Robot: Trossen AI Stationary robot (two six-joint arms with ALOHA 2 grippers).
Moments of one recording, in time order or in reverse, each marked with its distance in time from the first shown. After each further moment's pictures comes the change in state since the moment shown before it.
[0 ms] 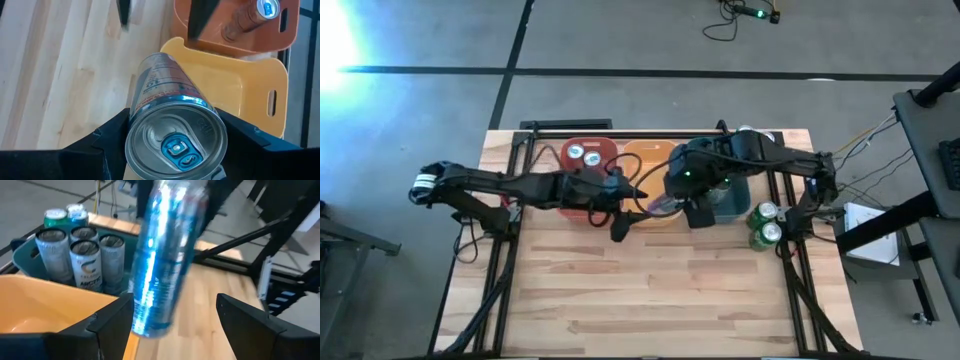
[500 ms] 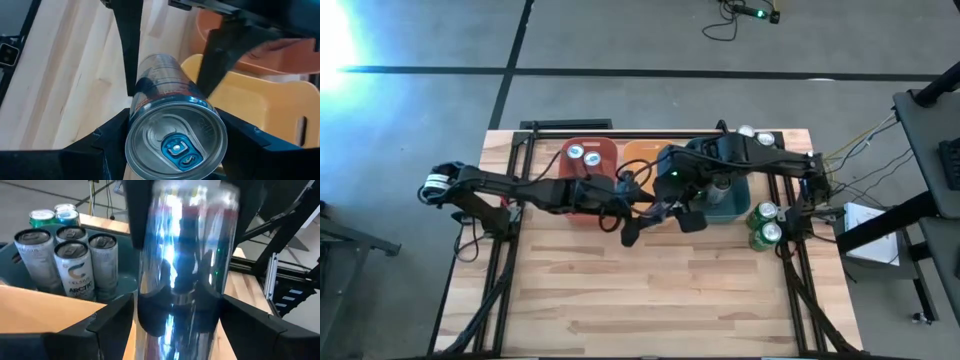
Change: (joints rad) left arm 0.005 0.114 0.000 0.135 0.008 0.036; right arm -0.017 0.051 -0.006 0.075 -0.138 -0.049
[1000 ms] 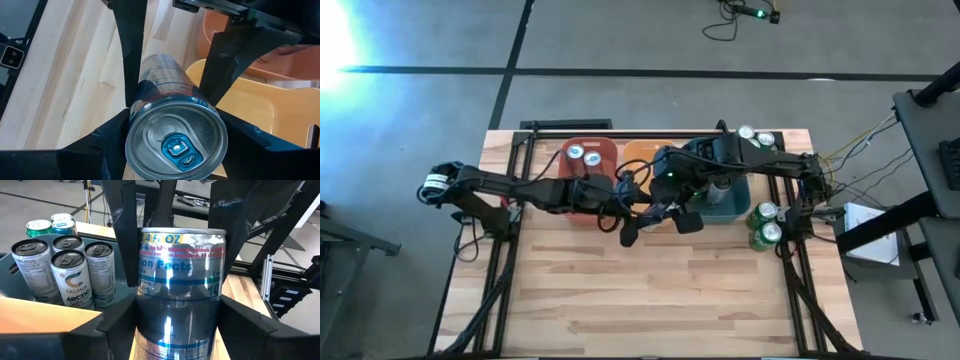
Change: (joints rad) left arm 0.000 -0.003 0.000 0.019 0.009 0.028; right arm -0.005 0.022 -0.002 0.033 -0.028 -0.005
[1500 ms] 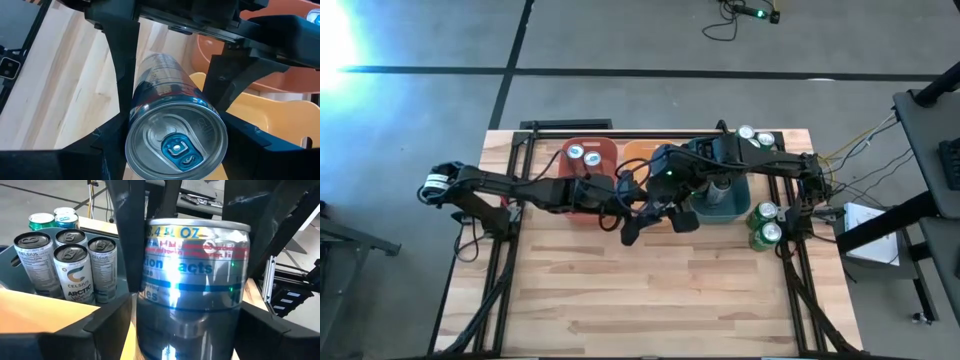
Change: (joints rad) left arm 0.004 0.000 0.000 -0.012 -0.006 -0.031; right arm 0.000 0.001 0.000 0.047 0.003 -0.008
